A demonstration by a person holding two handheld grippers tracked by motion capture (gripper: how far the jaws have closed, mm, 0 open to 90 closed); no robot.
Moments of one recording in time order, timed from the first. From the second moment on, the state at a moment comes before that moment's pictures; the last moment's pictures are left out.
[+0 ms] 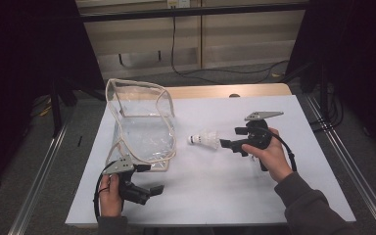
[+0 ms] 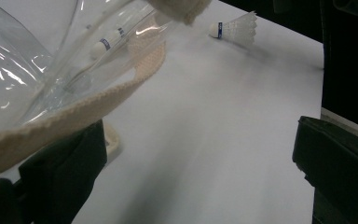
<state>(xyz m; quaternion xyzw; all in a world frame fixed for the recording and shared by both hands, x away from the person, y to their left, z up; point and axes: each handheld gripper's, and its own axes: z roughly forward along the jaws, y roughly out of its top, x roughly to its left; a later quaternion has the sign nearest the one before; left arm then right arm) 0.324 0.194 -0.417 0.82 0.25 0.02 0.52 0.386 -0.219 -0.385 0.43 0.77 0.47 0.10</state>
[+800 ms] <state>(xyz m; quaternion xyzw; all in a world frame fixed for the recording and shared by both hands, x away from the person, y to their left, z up) 0.323 0.195 -0.416 0.81 0.25 0.02 0.52 0.371 -0.238 -0.382 0.42 0.78 0.46 0.10</state>
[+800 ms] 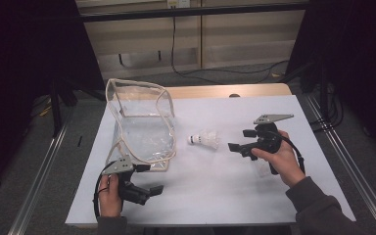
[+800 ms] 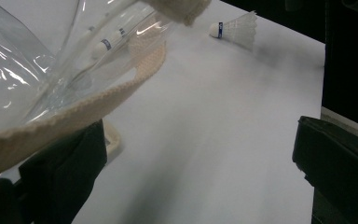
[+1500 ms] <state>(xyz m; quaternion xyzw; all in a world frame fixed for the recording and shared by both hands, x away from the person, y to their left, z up) 0.322 0.194 -0.414 0.82 0.25 0.02 0.52 0.353 -0.259 -0.383 0.42 0.78 0.46 0.11</state>
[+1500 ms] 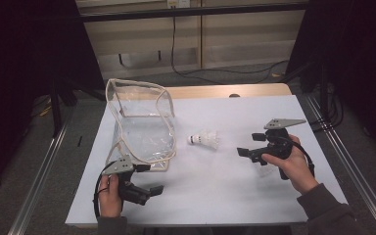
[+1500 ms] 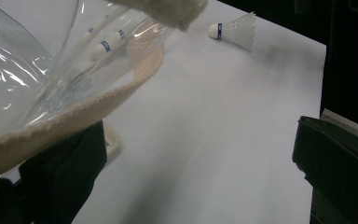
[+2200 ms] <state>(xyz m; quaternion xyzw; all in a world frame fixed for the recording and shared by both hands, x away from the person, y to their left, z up) 0.322 0.193 -0.415 0.82 0.25 0.02 0.52 0.341 -0.279 -0.388 0.42 0.77 0.46 0.11</state>
